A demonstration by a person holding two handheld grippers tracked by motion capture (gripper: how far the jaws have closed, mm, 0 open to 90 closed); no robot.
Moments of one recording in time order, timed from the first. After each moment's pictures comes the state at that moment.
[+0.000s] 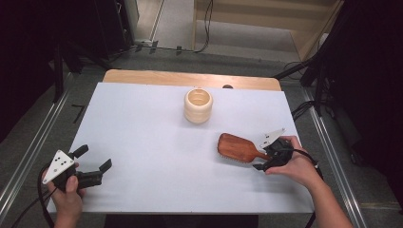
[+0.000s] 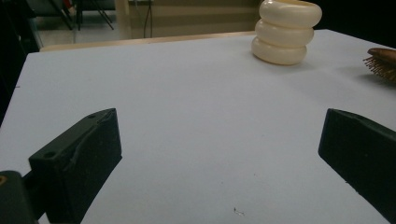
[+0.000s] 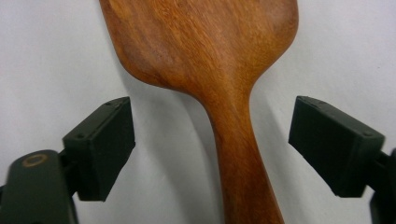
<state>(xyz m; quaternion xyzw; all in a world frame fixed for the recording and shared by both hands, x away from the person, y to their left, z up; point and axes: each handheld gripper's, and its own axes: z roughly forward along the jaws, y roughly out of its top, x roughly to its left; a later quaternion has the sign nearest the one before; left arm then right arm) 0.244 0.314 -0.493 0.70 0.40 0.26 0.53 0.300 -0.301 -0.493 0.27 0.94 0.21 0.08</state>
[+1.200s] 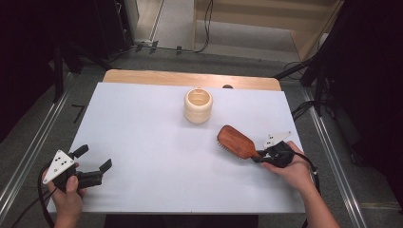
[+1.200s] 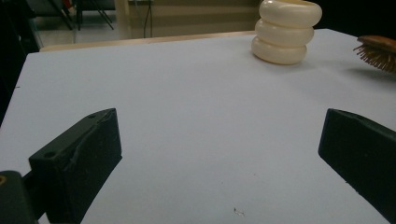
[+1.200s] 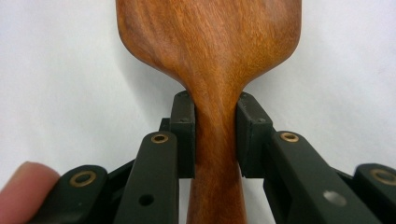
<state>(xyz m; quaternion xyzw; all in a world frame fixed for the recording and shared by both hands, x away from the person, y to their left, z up) 0.244 0.313 -0.494 0.70 0.40 0.27 0.53 0.291 -0.306 -0.500 0.32 0.90 0.29 0.09</state>
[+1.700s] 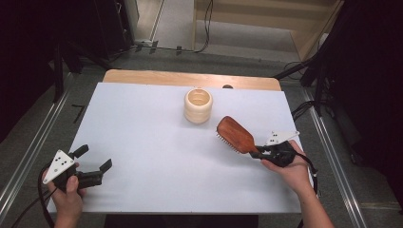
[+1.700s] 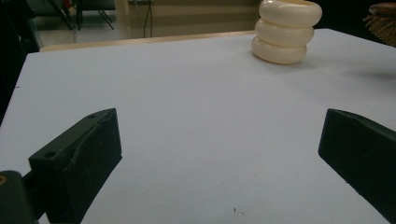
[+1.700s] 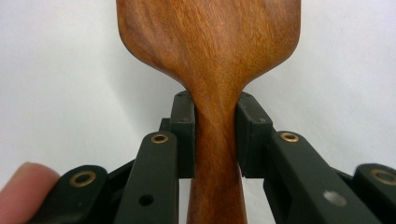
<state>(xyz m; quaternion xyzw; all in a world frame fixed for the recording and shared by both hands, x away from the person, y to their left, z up) 0.244 0.313 -0.494 0.70 0.40 0.27 0.53 0.283 -0.299 -0.481 0.32 0.87 0.35 0.12</state>
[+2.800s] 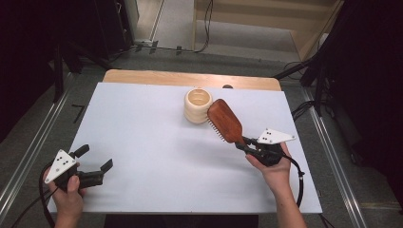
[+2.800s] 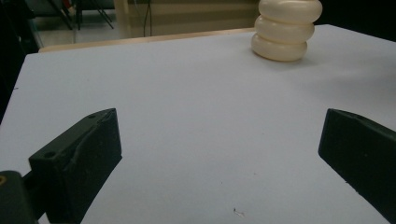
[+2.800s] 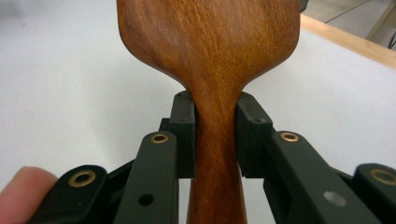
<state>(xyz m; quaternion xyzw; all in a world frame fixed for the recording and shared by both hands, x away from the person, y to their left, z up) 0.245 0.310 -0.493 0.71 0.39 0.27 0.52 0.274 -0.253 -0.466 0.34 0.80 0.46 0.19</state>
